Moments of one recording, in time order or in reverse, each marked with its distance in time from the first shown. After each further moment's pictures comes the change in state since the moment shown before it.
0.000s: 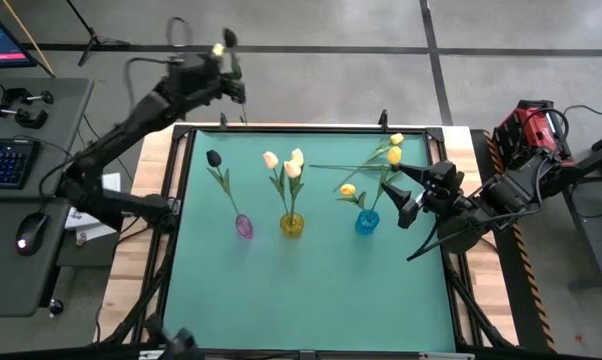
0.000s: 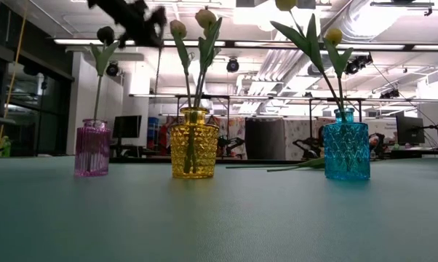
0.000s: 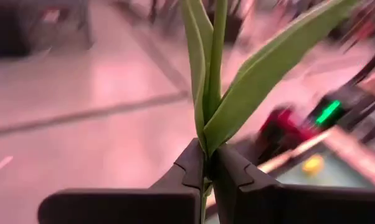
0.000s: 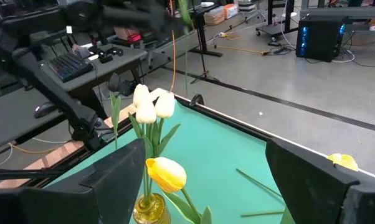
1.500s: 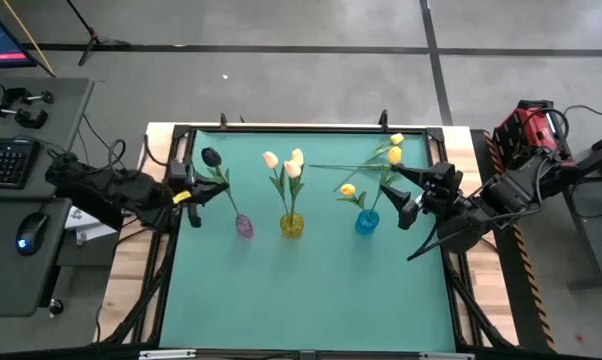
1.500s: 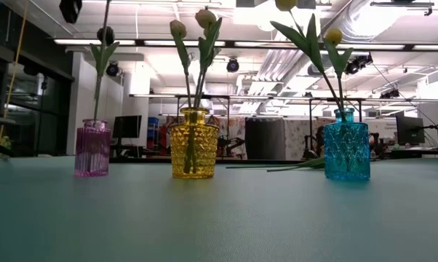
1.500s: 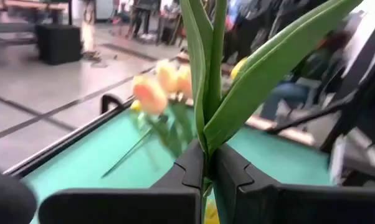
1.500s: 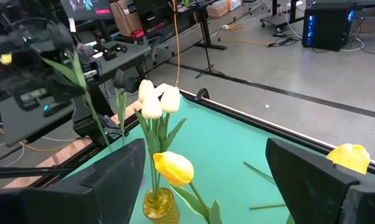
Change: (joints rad) left arm -1.206 -0.714 -0.606 0.066 -0.559 -0.057; right arm 0.000 0.000 0.000 0.009 -0.030 0.029
